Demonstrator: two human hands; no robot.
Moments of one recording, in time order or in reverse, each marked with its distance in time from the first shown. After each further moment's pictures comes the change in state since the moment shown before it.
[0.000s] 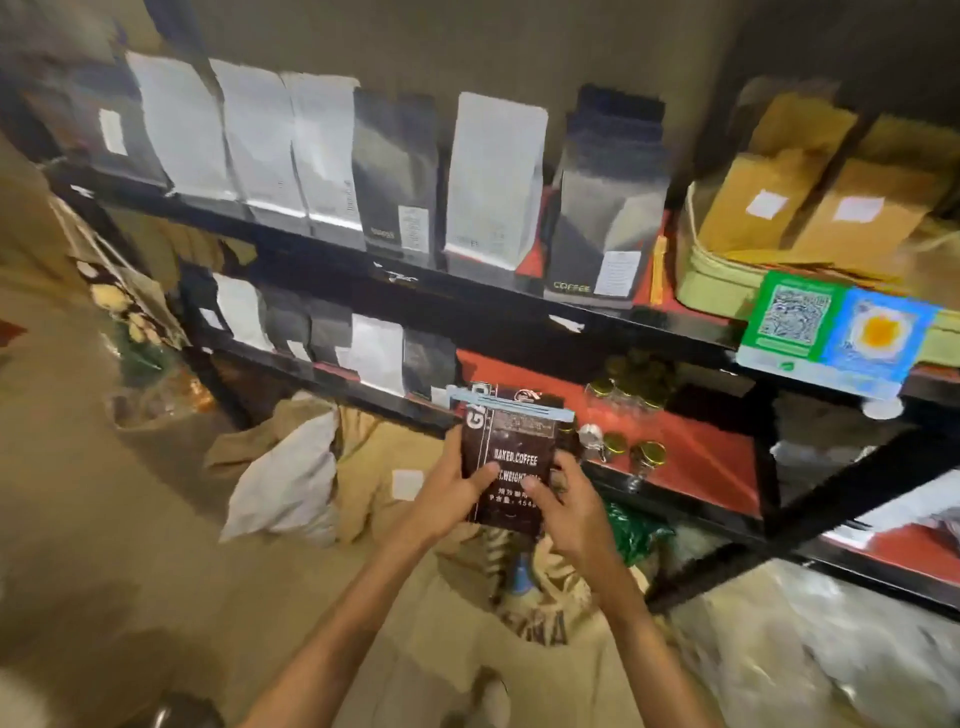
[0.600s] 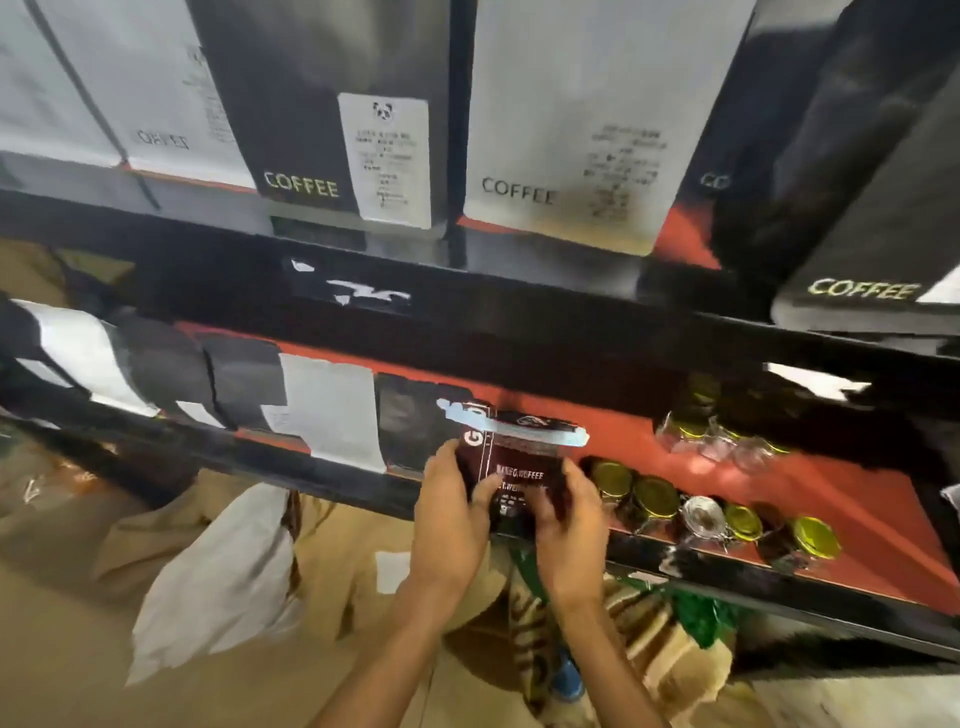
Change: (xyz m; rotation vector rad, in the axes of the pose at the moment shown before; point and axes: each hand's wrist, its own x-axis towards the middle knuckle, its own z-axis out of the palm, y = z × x) left_hand 0.235 -0.124 -0.030 0.286 0.258 0.090; right_hand 0.239 0.105 0.131 -0.151 0.481 -0.084
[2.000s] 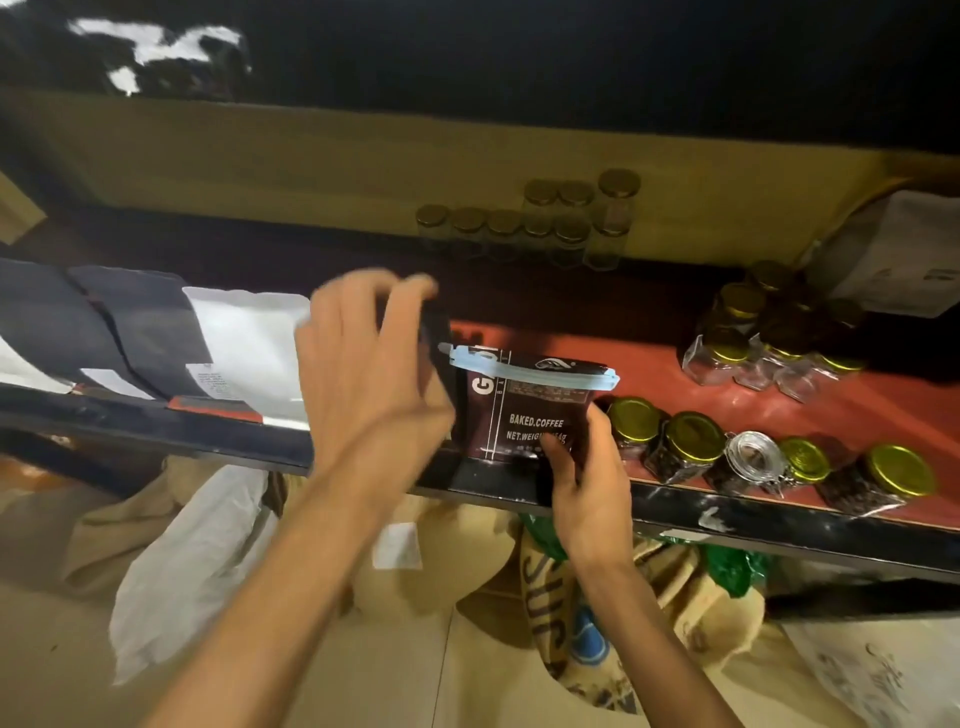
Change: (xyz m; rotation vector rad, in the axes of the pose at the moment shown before) left_hand 0.046 0.016 -0.037 0.663 0.310 0.555; right_hand 0.017 0.061 0.016 -0.026 -0.034 0.024
